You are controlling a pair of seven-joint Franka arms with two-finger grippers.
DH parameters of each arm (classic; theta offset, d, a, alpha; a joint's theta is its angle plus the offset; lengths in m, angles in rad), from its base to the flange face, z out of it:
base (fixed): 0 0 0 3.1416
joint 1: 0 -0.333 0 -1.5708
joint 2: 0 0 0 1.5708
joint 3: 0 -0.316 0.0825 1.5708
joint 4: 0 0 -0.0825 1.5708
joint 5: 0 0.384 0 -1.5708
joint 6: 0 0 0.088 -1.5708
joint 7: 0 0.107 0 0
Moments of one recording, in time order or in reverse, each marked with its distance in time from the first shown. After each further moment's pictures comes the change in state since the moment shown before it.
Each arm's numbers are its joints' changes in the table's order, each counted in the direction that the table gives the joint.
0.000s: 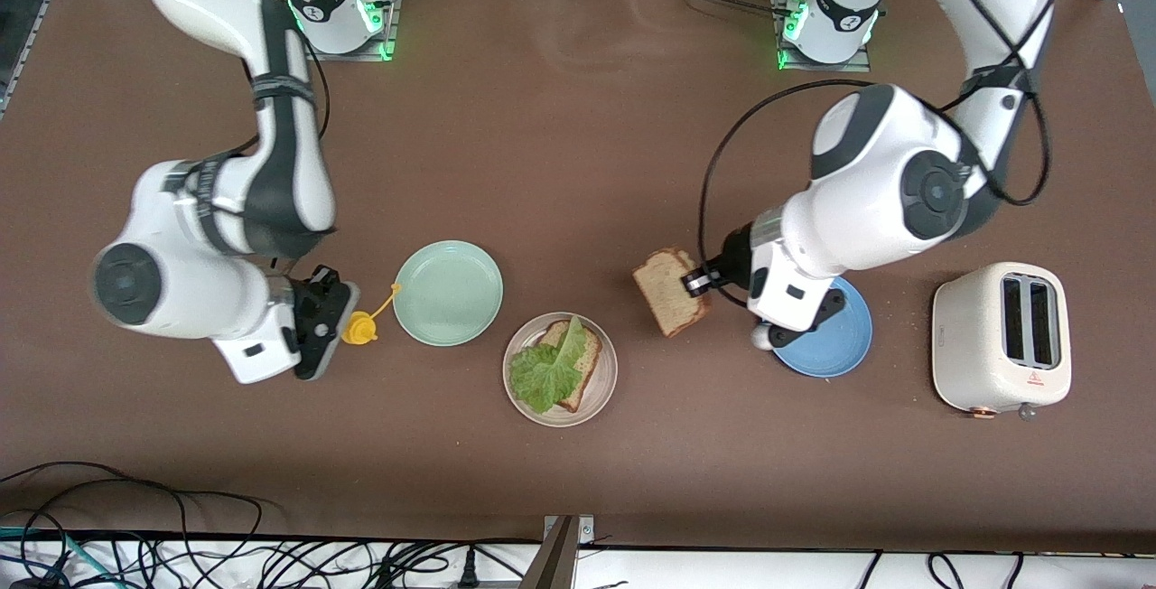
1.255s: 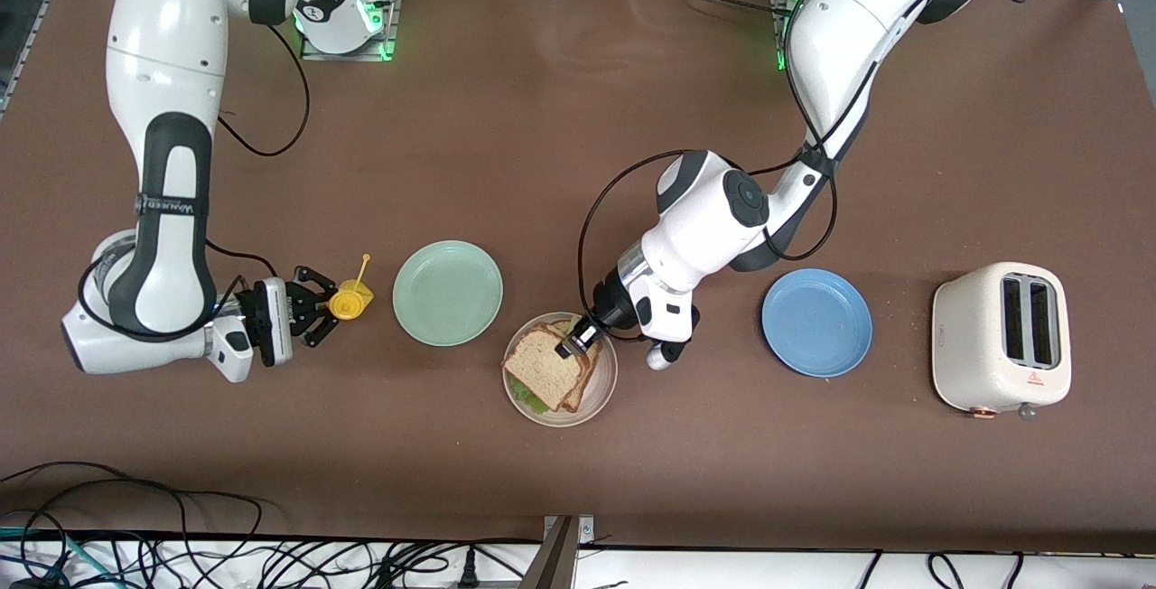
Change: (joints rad) left arm 0.238 -0.261 -0.084 0.010 -0.013 -0.753 -0.295; right arm 0.264 -0.204 -0.092 0.121 0.501 0.243 -0.695
